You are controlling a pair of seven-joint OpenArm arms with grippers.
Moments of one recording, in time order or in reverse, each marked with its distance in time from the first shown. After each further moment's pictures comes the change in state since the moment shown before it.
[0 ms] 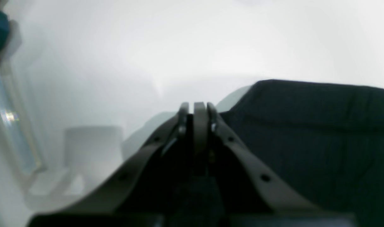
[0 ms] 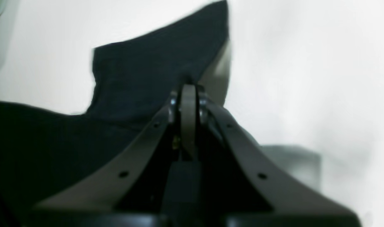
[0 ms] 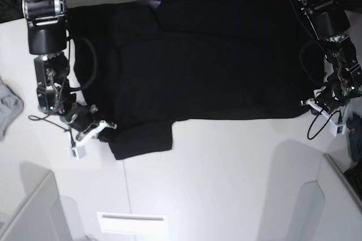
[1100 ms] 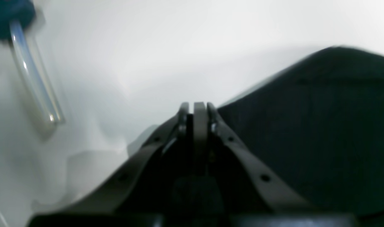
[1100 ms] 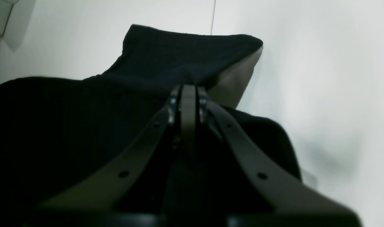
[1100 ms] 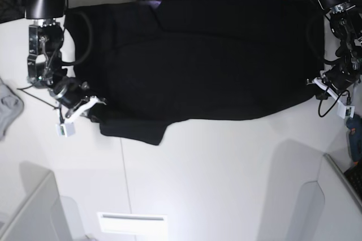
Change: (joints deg) left arm 14.5 -2.0 -5.5 16.5 -12.0 0.0 4.9; right arm -15.6 0.0 10.3 19.6 -0.1 0.0 -5.8
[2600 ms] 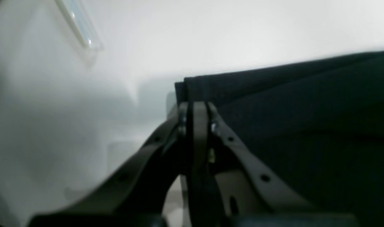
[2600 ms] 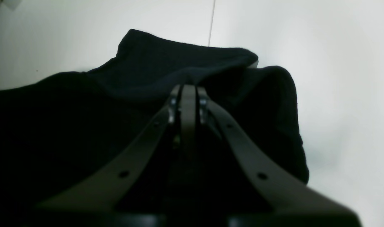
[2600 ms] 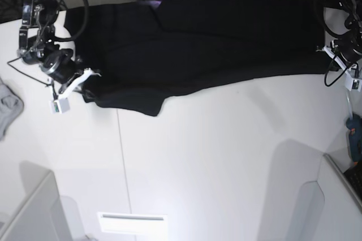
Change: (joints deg) left arm 12.4 -0.4 -7.8 9.4 0.4 -7.7 4.1; right arm -12.6 -0.4 7.7 16.3 0.0 0.0 -9.3
